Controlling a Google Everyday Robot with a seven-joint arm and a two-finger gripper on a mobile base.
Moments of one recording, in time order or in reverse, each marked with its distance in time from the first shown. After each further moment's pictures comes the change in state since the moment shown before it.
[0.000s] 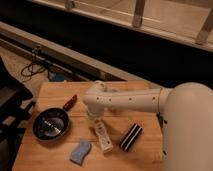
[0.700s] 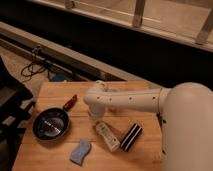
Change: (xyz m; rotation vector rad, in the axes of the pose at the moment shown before) arm 0.011 -0.004 0.004 -0.003 0.049 -0.056
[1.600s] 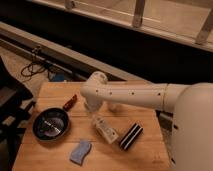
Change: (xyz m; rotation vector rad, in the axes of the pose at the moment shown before) arm -0.031 0.007 -0.072 0.009 -0.125 -0.091
